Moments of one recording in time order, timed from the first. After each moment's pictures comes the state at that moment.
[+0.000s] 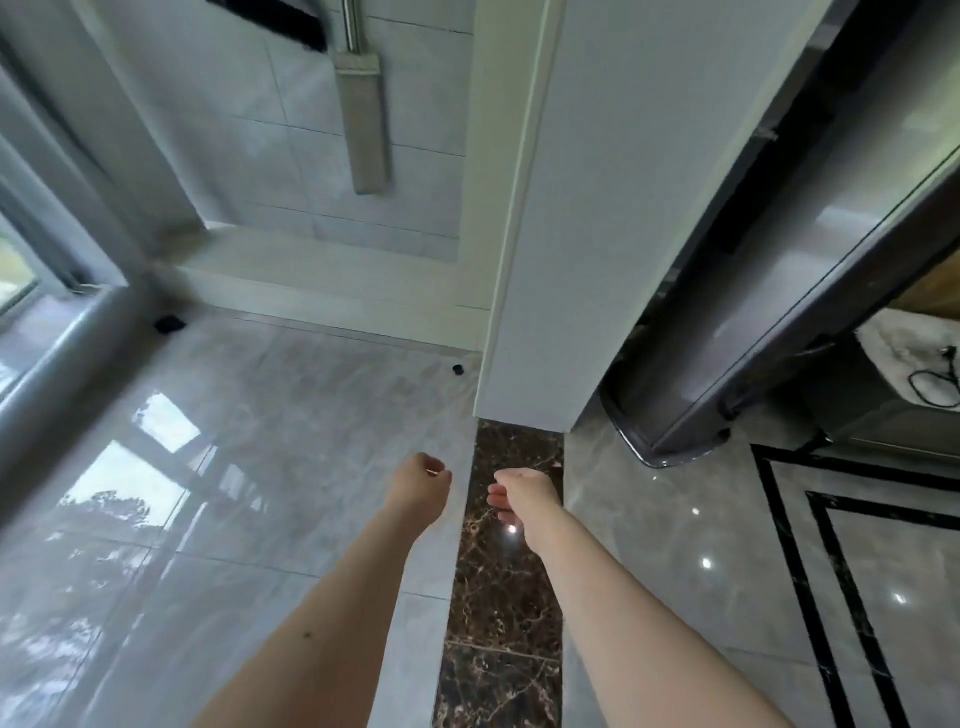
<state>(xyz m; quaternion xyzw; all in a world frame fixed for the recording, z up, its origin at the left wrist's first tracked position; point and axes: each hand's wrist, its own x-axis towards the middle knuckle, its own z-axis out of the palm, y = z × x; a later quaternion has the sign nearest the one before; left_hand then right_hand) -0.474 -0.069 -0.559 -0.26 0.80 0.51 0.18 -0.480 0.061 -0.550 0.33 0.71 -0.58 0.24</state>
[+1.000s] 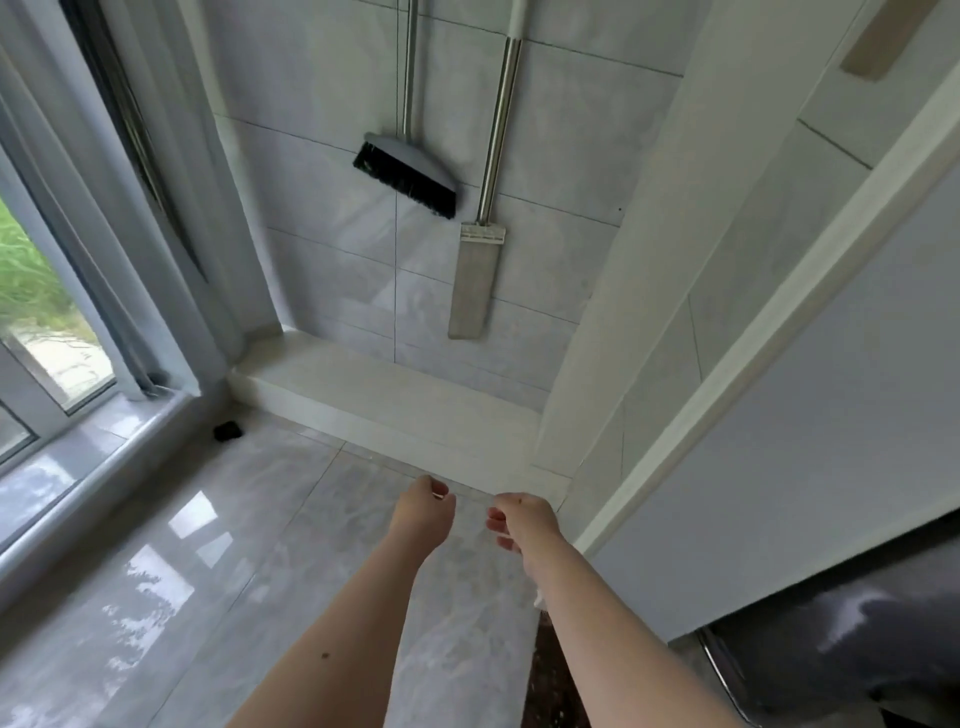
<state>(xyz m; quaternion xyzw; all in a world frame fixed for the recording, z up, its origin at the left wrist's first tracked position) -0.793 -0.291 -0.497 -0.29 0.78 0.55 0.08 -0.811 -0.166 -0.472 0.23 0.74 -0.58 0.23</state>
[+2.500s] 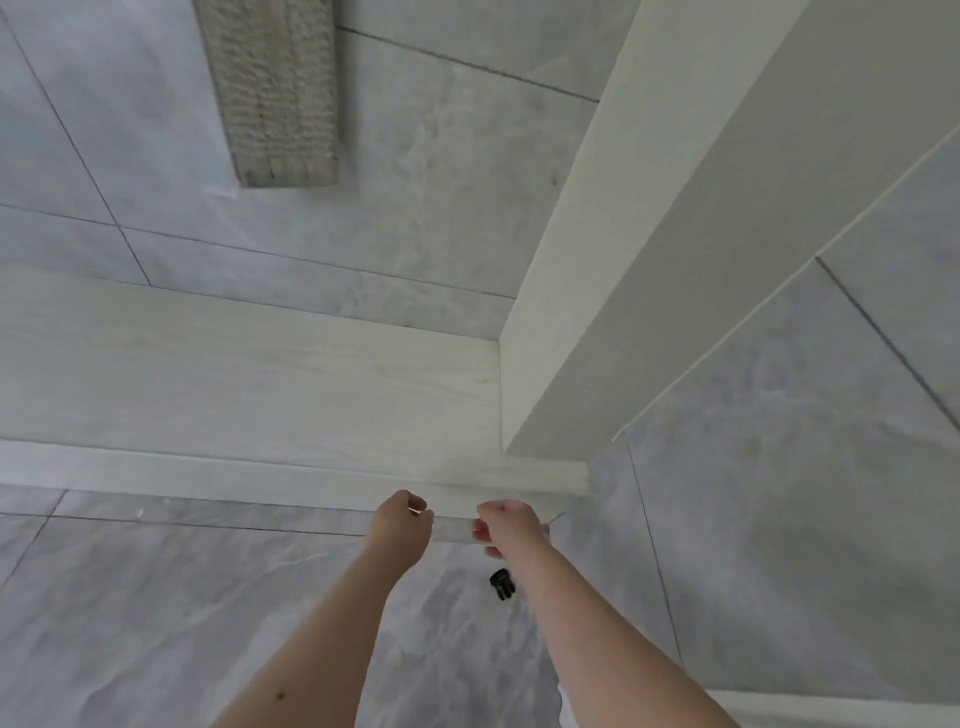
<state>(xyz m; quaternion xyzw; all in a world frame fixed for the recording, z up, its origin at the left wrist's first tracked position) -1.220 -0.257 -1.047 -0.21 0.79 0.53 0.25 -1.218 -0.123 -1.022 0.35 0.75 -0.52 0.22</state>
